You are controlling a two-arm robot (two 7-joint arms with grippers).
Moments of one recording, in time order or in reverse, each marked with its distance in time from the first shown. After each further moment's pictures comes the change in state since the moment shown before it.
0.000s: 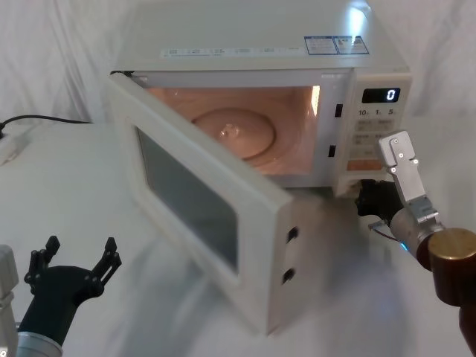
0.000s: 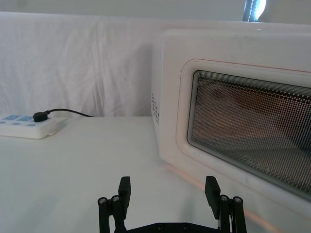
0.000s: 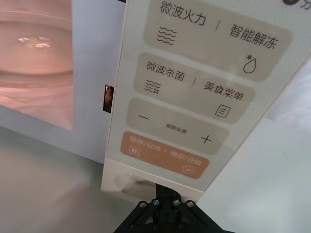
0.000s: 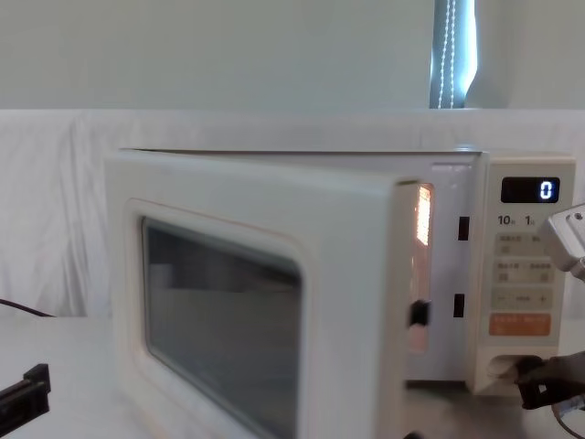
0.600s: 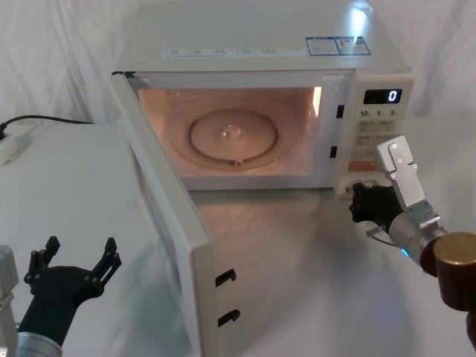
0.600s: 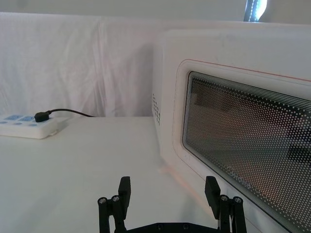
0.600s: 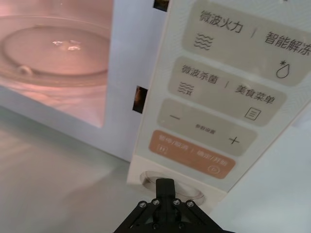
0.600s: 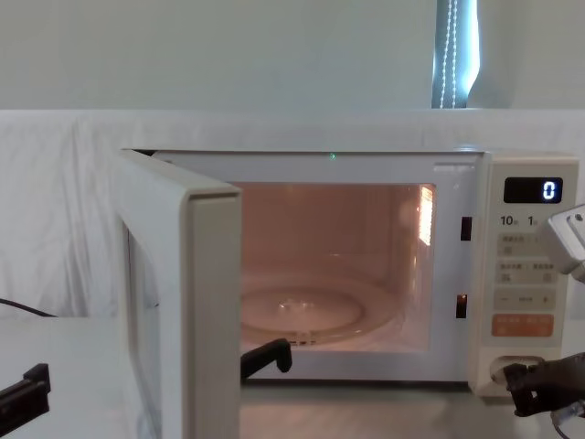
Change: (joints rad) left arm 0.000 0.000 0.000 0.000 0.000 0.000 0.000; right arm -0.025 0.034 -0.031 -0.040 0.039 -0.002 0.076
